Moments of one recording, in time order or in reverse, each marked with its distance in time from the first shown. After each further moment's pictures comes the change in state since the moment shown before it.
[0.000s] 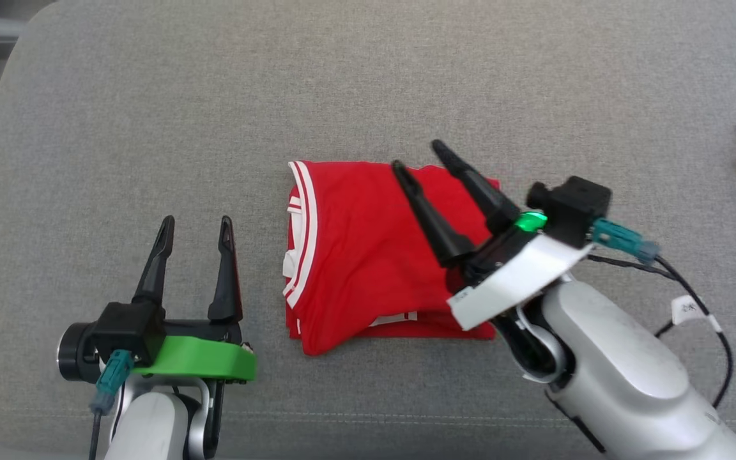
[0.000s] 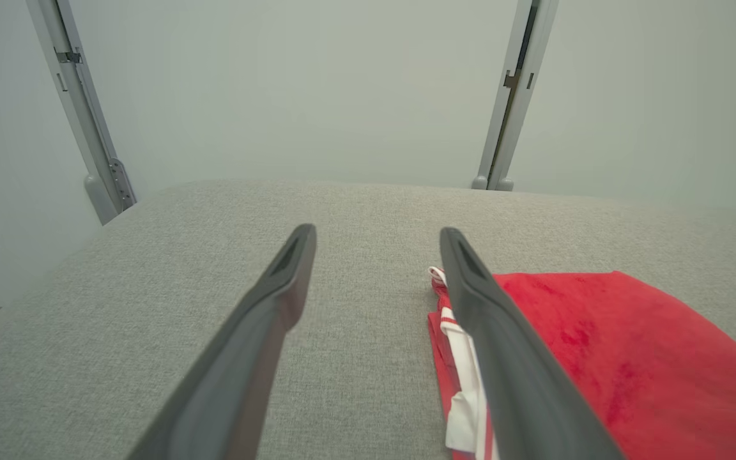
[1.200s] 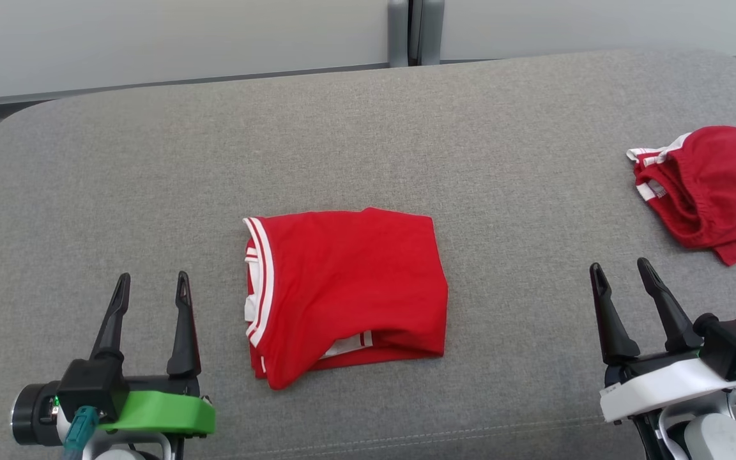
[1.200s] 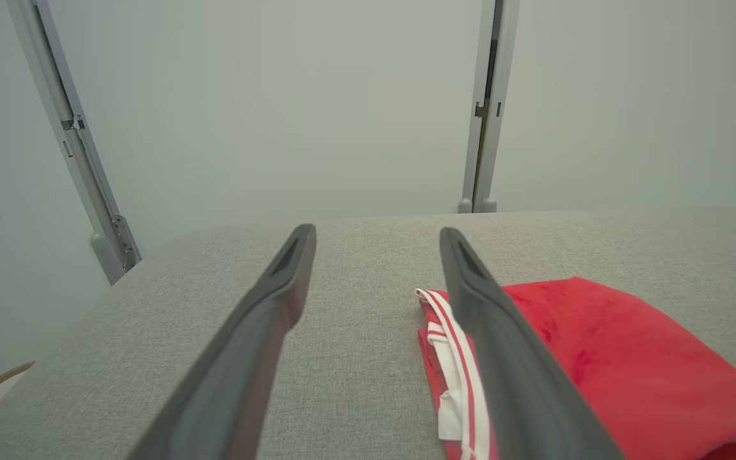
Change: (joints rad) left arm 0.156 0.082 0.059 -0.063 0.023 0.023 0.000; right arm 0.562 -0.026 -0.566 -0.136 -0.356 0.000 0.000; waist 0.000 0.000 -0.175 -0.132
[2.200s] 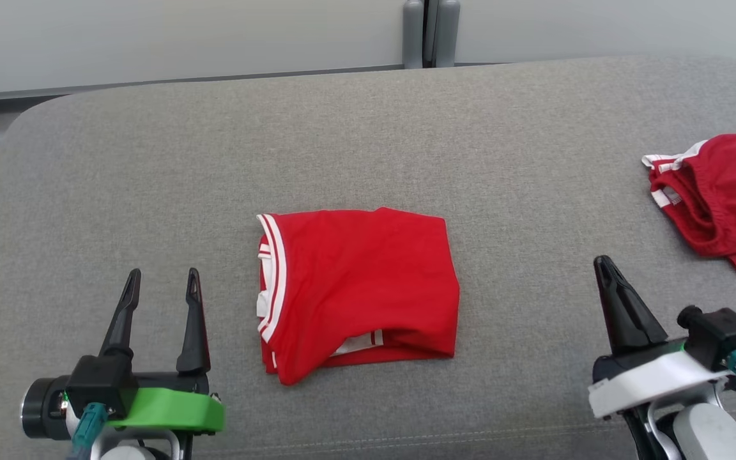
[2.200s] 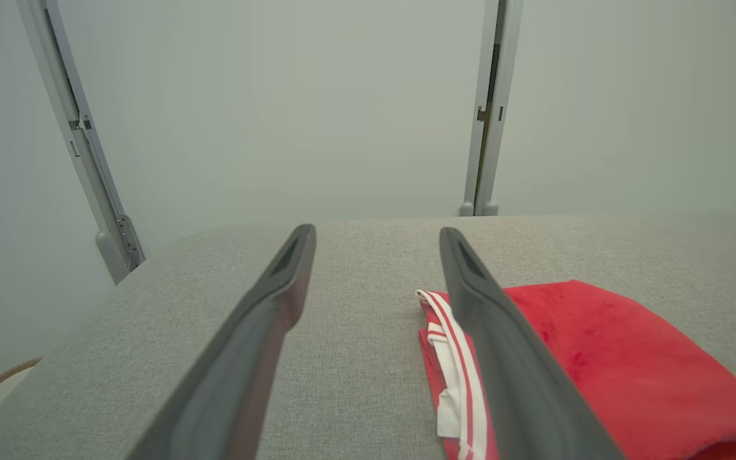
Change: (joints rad) left arm -0.003 0.003 -0.029 -0.009 -0.011 0.013 0.003; right arm -0.017 -0.025 0.045 0.008 0.013 0.000 0.000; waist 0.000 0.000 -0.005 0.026
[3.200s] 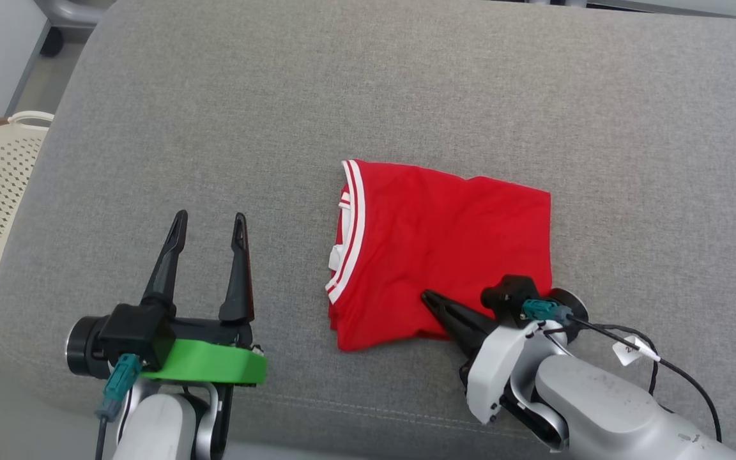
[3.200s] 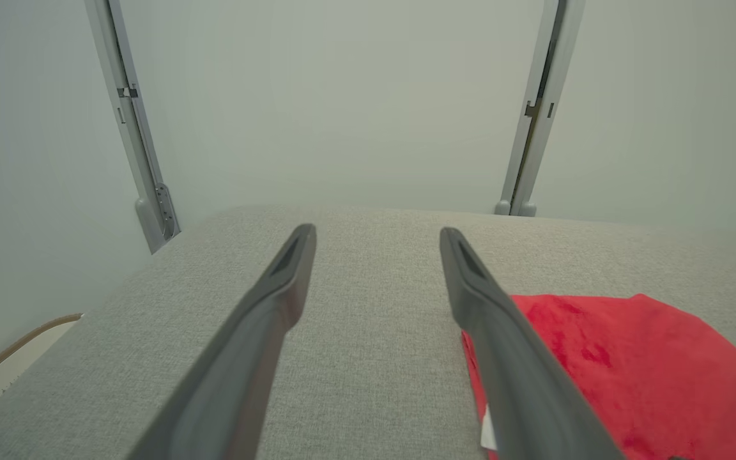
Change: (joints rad) left arm -0.140 -0.088 -0.040 0.020 0.008 -0.063 -0.002; right arm -0.550 -0.044 0.853 0.503 0.325 0.000 -0.001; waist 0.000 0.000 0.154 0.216
